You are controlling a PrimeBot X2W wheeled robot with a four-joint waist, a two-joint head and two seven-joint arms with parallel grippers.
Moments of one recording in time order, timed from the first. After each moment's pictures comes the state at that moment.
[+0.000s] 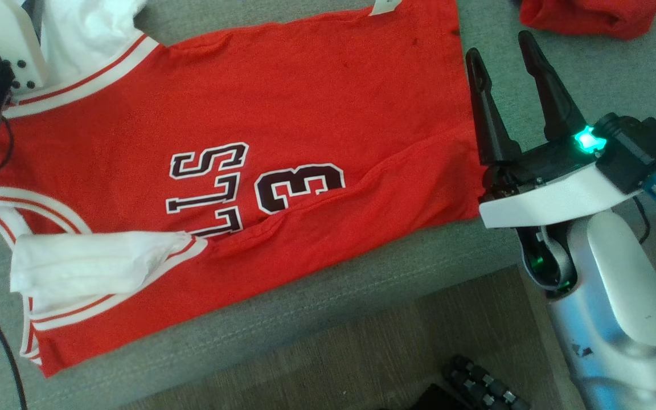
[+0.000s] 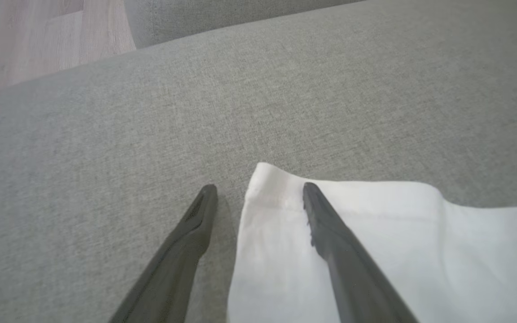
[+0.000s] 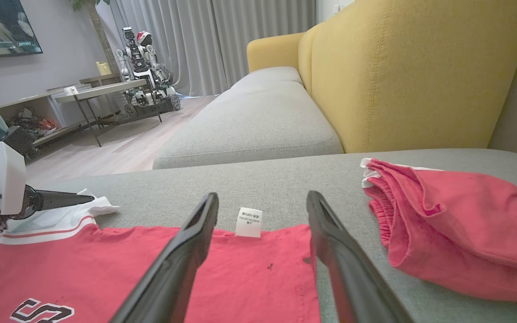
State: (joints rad) left arm -1.13 0.35 -0.29 1.03 -0.29 -0.10 0.20; right arm -0.46 -0.12 0.22 0.09 0.34 0.13 -0.26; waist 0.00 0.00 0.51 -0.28
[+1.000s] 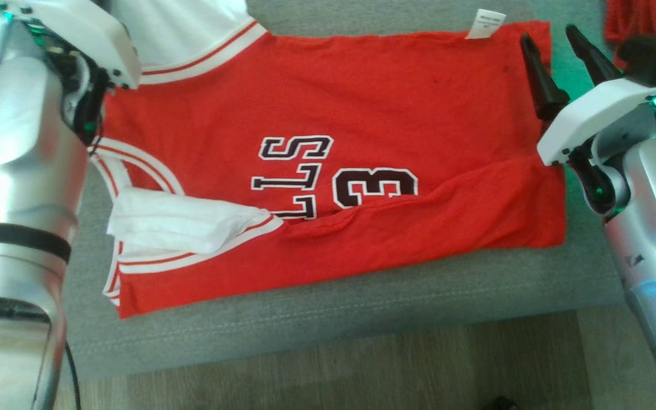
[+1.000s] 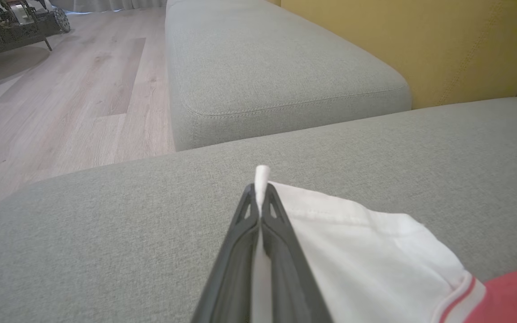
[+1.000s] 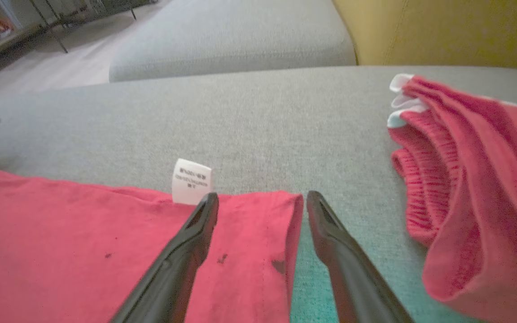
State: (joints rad) left arm -1.11 0.21 -0.37 1.02 -0.33 -0.12 -0.17; right arm -0.75 -0.26 0.24 0.60 0.44 0.13 -0.05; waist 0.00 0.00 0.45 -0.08
